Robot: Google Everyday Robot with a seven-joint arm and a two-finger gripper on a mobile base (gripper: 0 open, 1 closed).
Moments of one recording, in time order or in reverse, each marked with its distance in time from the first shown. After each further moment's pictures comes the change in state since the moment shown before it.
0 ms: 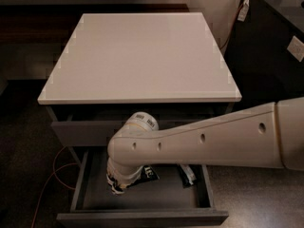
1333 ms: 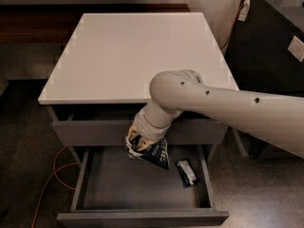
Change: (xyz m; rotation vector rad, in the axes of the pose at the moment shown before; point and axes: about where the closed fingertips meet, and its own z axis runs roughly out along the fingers) arm 0.088 -0.031 -0.096 0.110 -0.133 -0.002
